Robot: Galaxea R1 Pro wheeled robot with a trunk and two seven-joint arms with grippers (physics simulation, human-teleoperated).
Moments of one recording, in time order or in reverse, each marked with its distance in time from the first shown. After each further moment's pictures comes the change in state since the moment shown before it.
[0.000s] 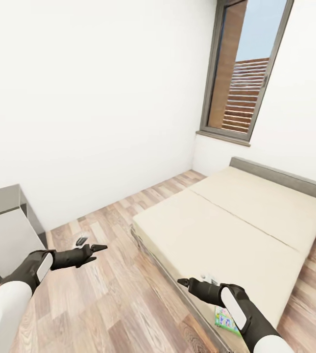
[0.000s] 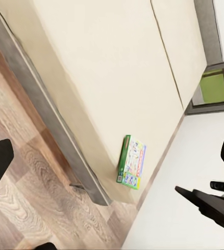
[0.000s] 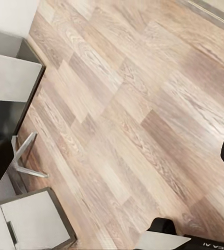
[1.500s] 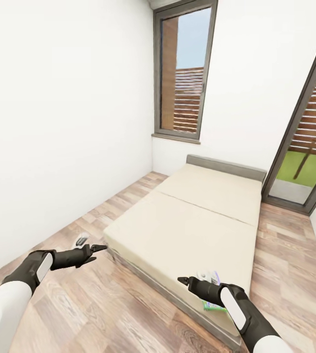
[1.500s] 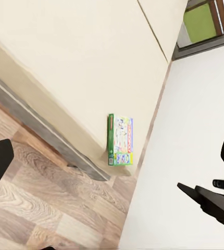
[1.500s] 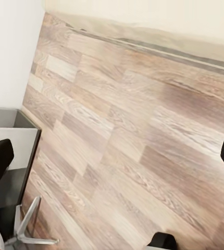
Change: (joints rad) left arm 0.000 0.001 -0.002 0.000 -0.002 0.000 0.000; right arm 0.001 0.003 -0.001 -0.002 0.000 -0.036 -0.001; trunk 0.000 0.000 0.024
